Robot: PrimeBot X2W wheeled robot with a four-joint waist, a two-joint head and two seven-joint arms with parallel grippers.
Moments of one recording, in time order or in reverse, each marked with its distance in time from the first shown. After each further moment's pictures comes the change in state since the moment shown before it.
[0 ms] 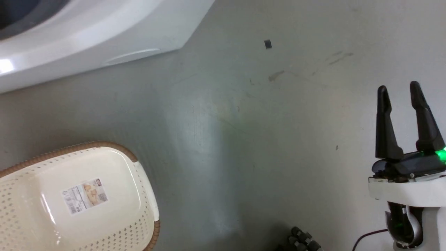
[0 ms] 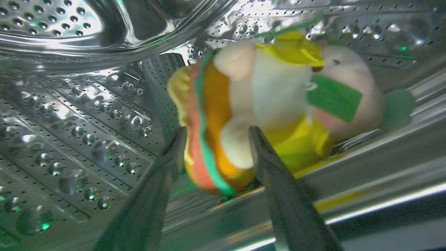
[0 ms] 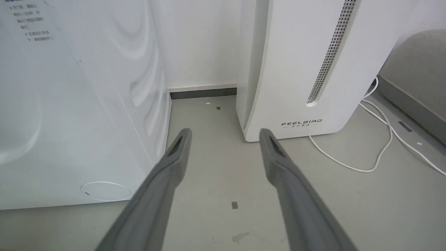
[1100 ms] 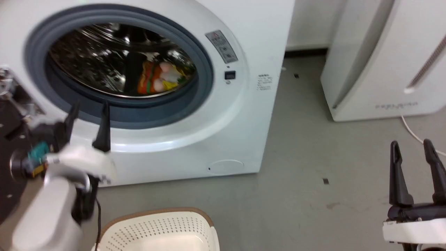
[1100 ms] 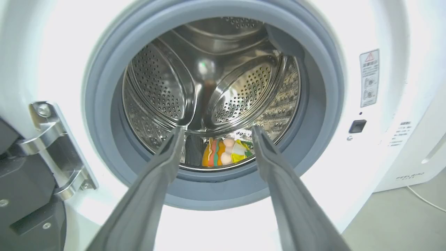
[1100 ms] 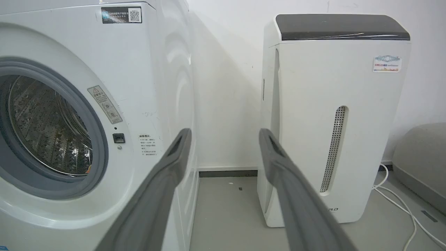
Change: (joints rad) left arm 0.956 -0.282 0.206 -0.372 -0.263 0.210 -0.635; right arm 0.207 0.000 -0.122 0.022 -0.149 0.000 0.000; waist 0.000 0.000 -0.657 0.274
